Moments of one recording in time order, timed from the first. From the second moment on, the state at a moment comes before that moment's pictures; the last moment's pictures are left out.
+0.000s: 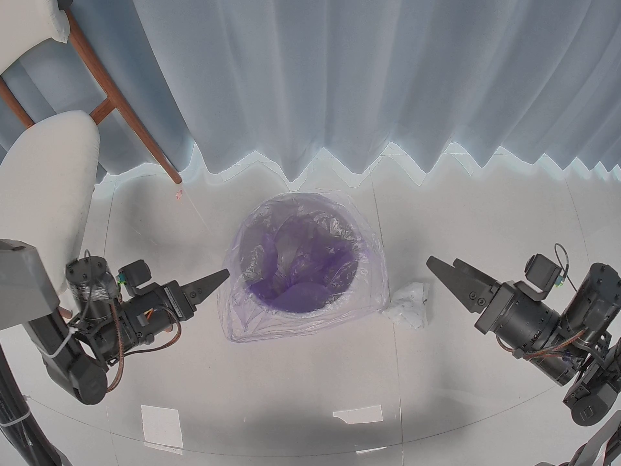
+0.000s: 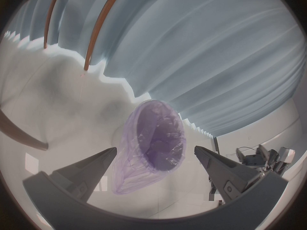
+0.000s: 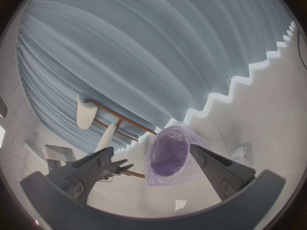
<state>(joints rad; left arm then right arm) -0.21 1.96 -0.34 -1.49 -0.40 -0.57 0.59 1.69 -0.20 -1.55 0.08 0.55</state>
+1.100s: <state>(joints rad) -0.16 2.30 -0.63 -1.54 -0.39 -0.79 0.68 1.49 -0.20 -1.55 0.08 0.54</state>
